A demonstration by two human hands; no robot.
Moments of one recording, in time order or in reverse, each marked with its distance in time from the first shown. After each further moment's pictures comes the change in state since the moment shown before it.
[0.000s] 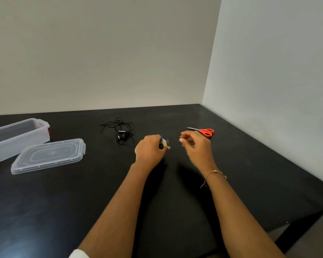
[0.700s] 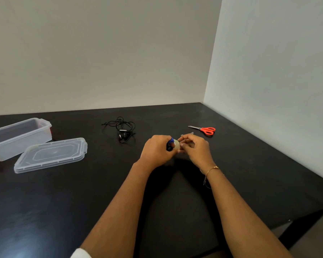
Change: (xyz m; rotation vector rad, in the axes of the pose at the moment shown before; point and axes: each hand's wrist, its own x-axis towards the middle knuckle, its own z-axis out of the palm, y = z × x) left_hand -0.003 0.003 0.002 -0.093 -0.046 0.248; right_hand -0.002 0.004 0.004 0.169 -0.147 0.236
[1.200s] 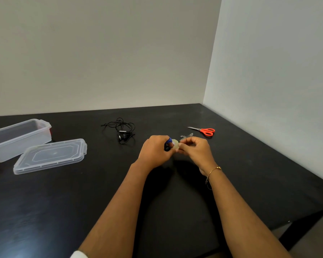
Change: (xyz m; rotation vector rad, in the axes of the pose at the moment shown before) left_hand -0.001 0.000 -0.004 -0.015 0.009 -0.009; right_hand -0.001 0.000 -0.001 0.254 0.012 0.165
